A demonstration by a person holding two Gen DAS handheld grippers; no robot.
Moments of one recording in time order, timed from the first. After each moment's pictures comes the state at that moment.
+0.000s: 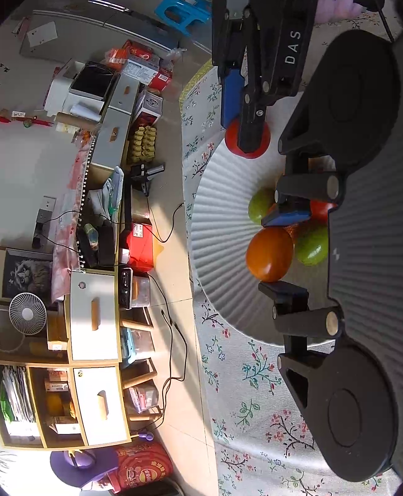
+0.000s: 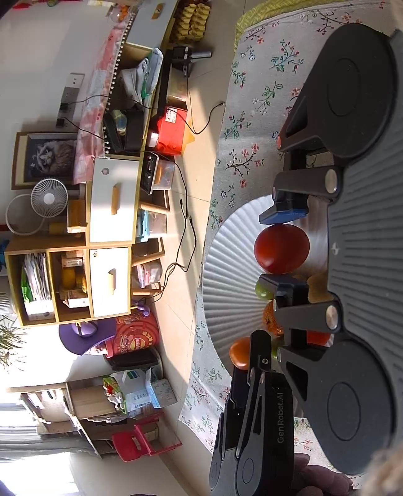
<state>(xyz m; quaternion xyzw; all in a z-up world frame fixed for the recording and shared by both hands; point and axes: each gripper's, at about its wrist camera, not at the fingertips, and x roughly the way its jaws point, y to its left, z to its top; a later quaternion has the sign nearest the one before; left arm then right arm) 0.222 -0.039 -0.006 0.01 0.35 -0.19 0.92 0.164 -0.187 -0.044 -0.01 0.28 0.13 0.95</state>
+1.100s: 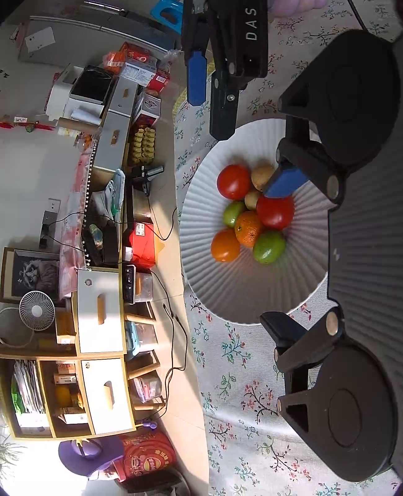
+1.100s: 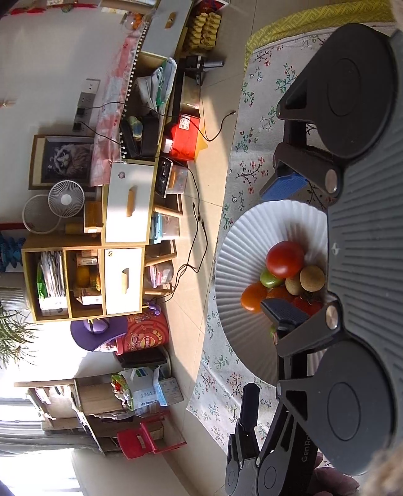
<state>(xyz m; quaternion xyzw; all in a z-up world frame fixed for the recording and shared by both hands) 0.169 -0.024 0.018 0.03 0.35 -0.18 0.92 0.132 -0.187 -0.016 -0.02 0.27 0.13 0.95</state>
